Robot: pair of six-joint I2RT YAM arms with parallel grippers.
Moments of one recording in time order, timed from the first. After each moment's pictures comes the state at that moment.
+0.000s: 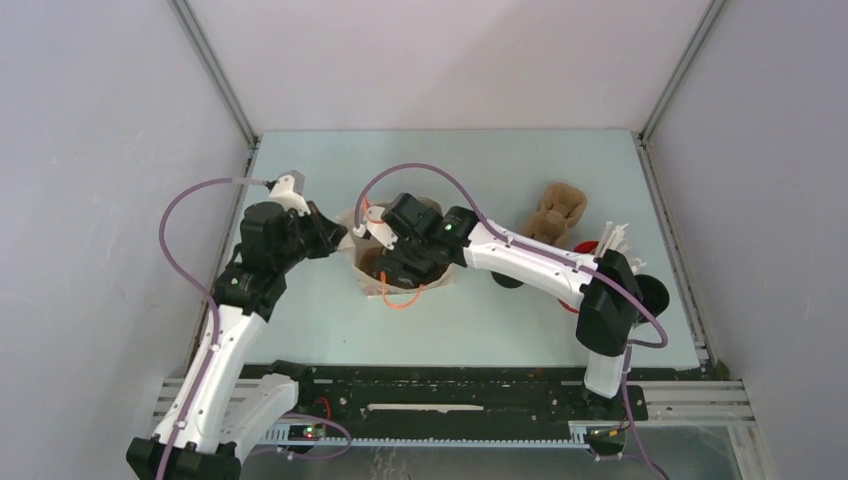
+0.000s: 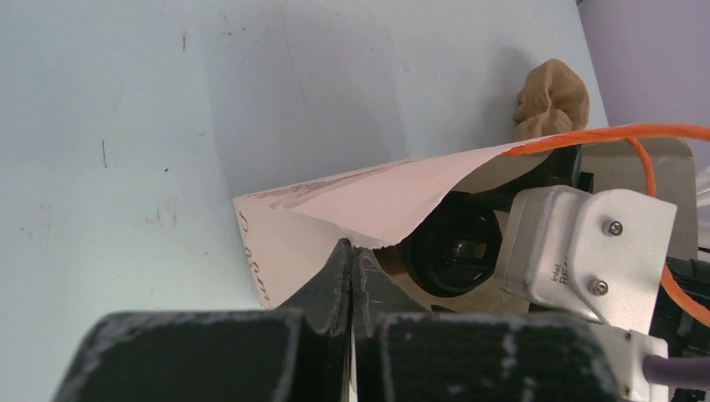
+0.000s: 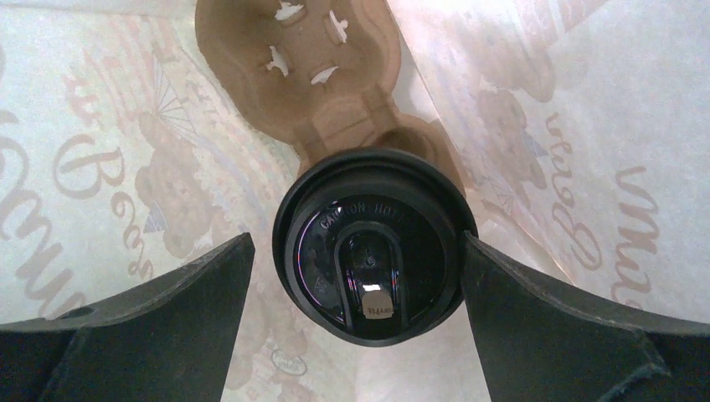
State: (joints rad) left arm -0.19 0.85 0.90 -0.49 0.19 -0.44; right arm 1.01 1.86 1.70 -0.79 0.10 -0.30
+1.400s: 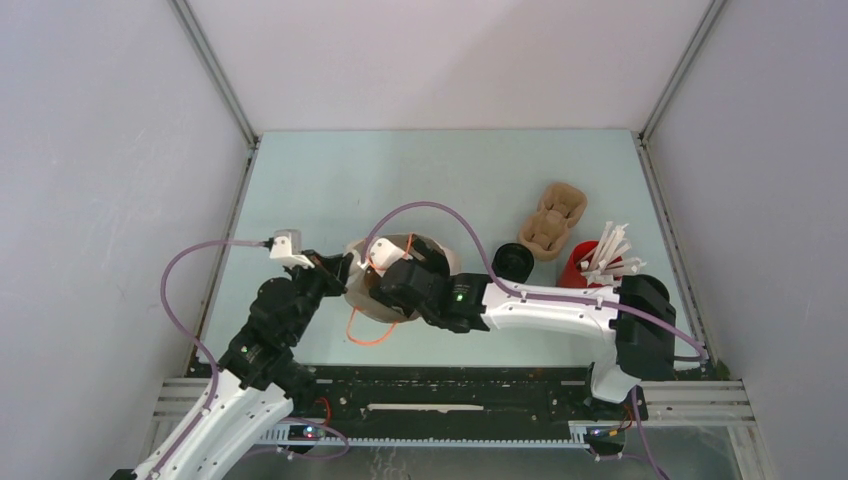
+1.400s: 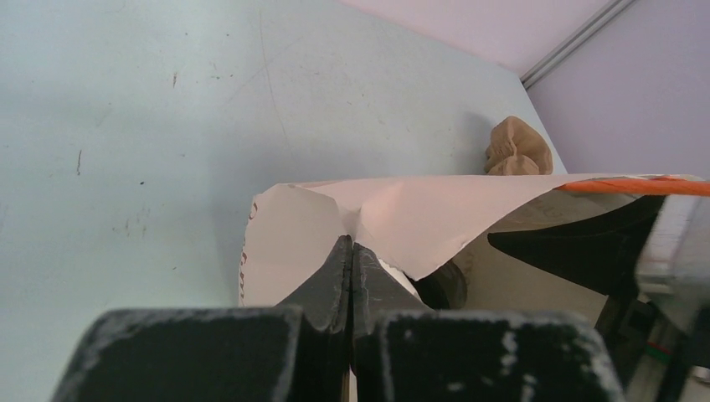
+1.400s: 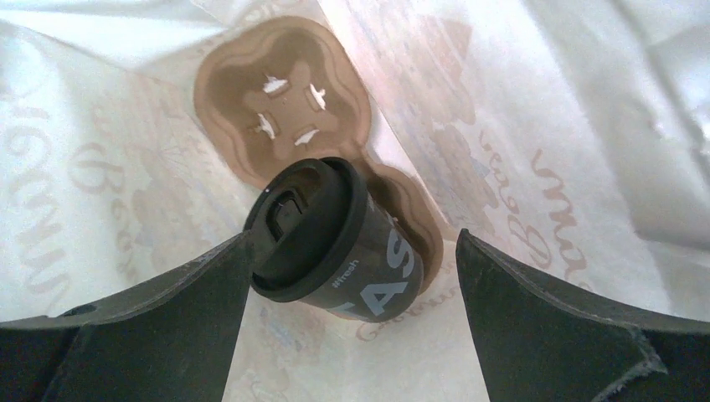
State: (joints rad) left arm -0.56 0.38 0.45 -0.21 -0.26 -0.55; right arm 1.27 1.65 1.27 -0.35 0.61 -0.05
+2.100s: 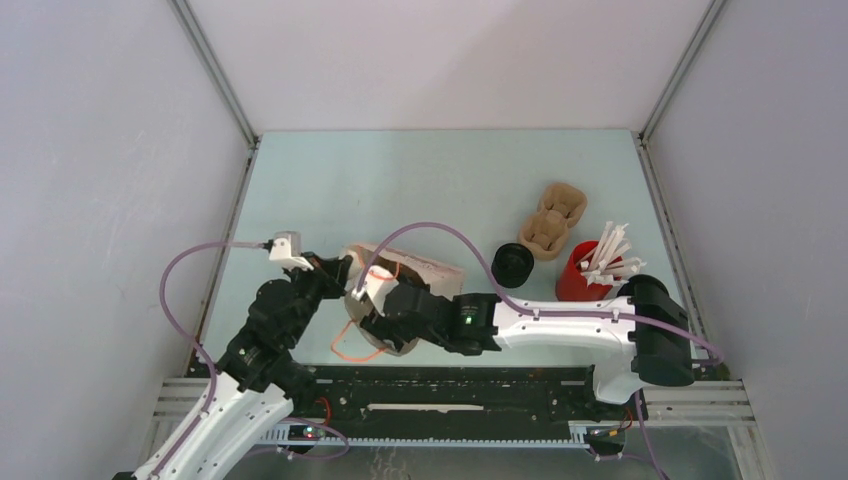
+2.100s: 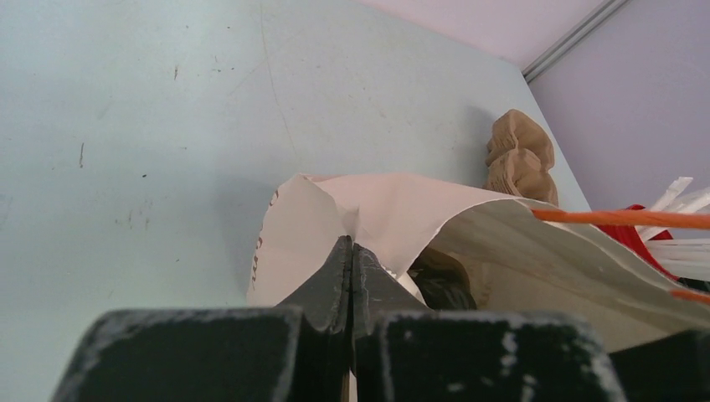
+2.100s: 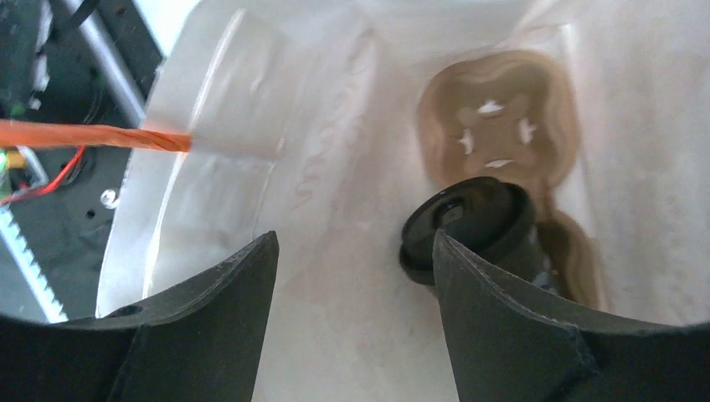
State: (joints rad) left arm -0.56 0.36 0.45 -0.24 -0.25 -0.55; right arm 1.37 1.57 1.22 -0.29 0.35 0.09
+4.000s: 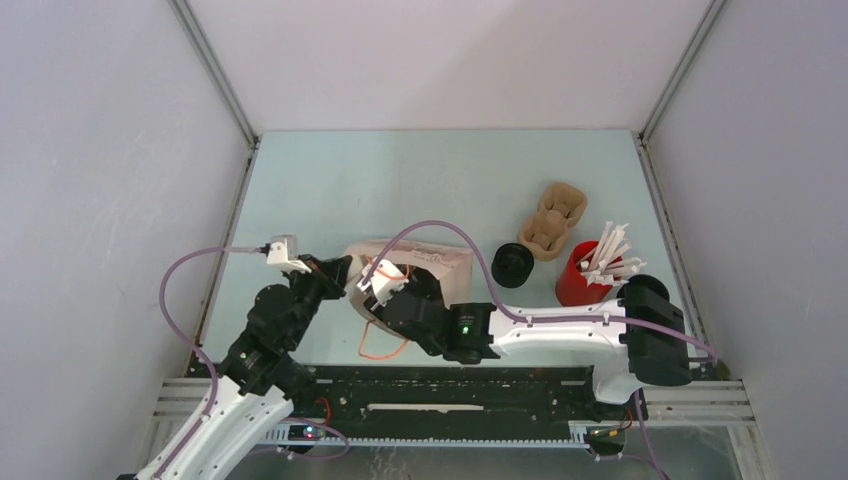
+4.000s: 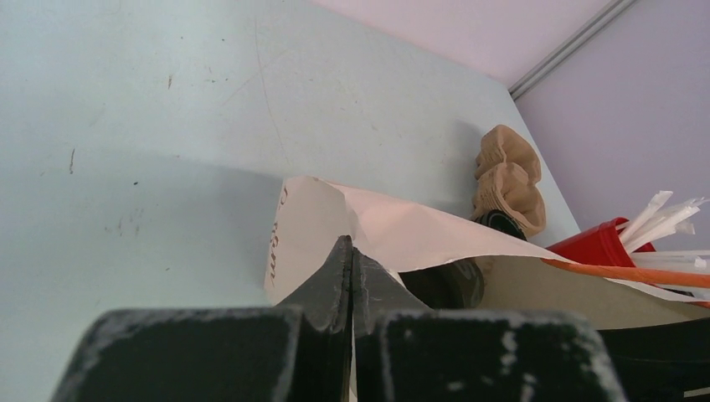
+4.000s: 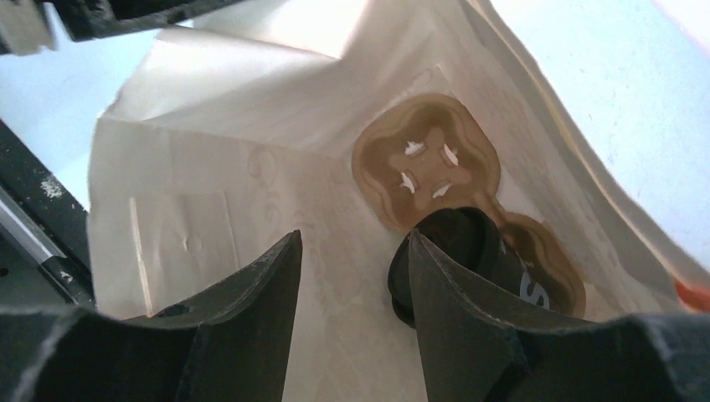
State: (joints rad) left arm -0.56 0.32 0.42 -0.20 -0.27 -0.57; right arm 1.40 1.59 1.15 -0.07 0.64 0.07
